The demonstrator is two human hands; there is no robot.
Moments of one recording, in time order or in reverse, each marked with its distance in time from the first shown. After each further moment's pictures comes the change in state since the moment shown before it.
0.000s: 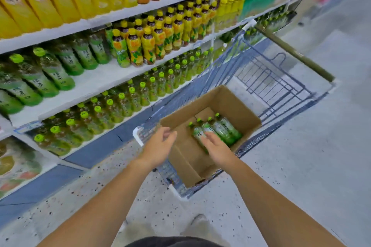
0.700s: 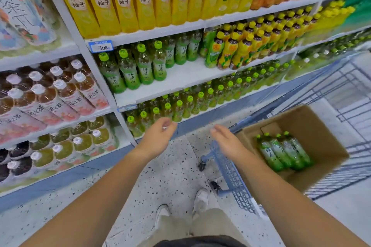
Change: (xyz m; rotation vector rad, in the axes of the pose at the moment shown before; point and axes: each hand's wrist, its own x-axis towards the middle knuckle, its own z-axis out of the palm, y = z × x) left_hand -0.033 -0.133 -0.295 -0.007 0.289 -0.025; right_hand 0.027 -0.152 0.260 -0.193 -0.170 -0.085
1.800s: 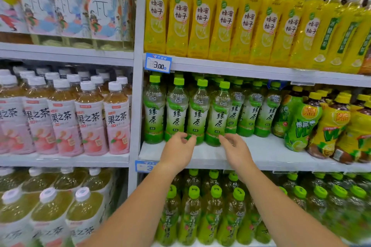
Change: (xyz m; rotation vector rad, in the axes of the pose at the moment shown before) left_hand 0.288 -0.132 -0.032 -0.137 0.641 0.292; right_hand 0.363 -0.089 0.140 0.126 0.187 -0.739
